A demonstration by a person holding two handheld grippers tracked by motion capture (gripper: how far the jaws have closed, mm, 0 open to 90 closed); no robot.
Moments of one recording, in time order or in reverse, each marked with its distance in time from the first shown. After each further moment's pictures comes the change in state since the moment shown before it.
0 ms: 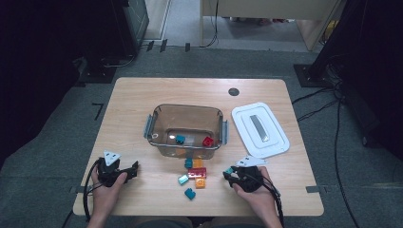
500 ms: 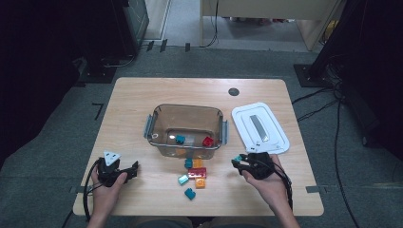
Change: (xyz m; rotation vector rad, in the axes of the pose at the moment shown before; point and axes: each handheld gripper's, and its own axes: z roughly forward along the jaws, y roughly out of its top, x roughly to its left) left arm 0.000 0.000 0.000 0.000 0.000 0.000; right arm -0.023 0.036 -0.031 -0.017 -0.016 -0.007
